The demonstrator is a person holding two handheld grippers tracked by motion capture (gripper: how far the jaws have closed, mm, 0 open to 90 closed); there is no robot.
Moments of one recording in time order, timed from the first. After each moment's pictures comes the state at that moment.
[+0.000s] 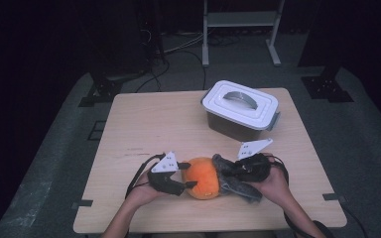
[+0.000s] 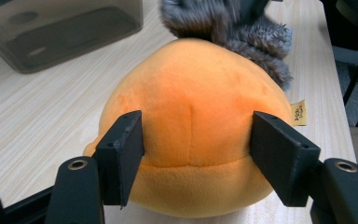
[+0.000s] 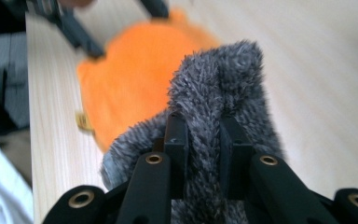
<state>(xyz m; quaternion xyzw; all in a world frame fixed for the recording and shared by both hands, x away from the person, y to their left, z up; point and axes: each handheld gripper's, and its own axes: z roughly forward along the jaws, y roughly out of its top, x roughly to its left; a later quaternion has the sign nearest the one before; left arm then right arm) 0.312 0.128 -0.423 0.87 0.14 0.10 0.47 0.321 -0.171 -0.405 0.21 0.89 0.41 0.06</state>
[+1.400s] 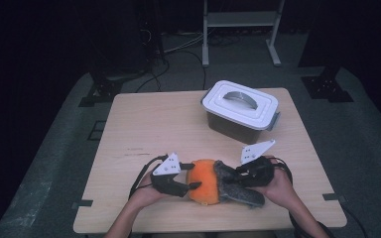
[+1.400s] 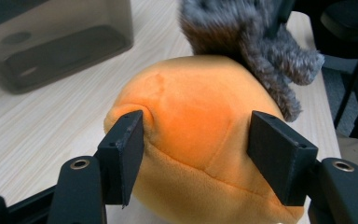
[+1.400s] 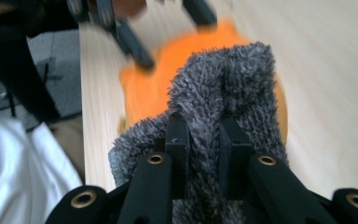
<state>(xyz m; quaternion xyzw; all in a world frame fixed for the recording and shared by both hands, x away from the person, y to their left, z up) 0.304 0.117 -0.422 0.86 0.12 0.10 0.50 0.306 -0.173 -0.387 0.16 0.89 0.43 0.03</state>
